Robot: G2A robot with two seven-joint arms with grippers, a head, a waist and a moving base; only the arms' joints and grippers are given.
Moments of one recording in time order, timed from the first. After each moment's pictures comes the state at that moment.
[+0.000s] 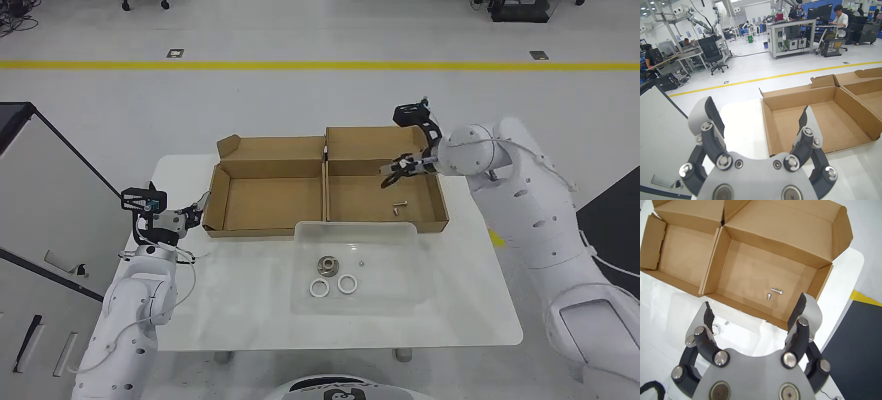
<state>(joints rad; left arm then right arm) 1.73 -1.15 -1.60 -1.80 1.33 0.00 0.00 -0.81 -1.07 1.05 -1.55 -0.70 0.17 1.36</state>
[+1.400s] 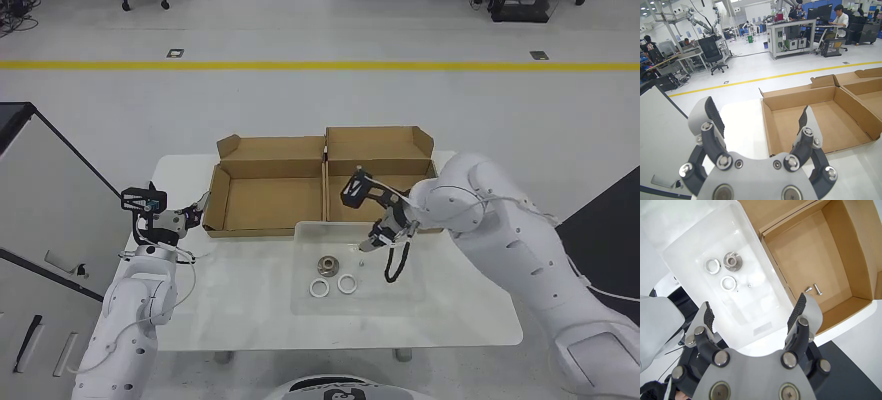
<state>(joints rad) 1.73 -1.15 -1.60 -1.80 1.33 0.00 0.00 -0.90 -1.03 0.89 -1.82 -0.60 -0.21 1.54</state>
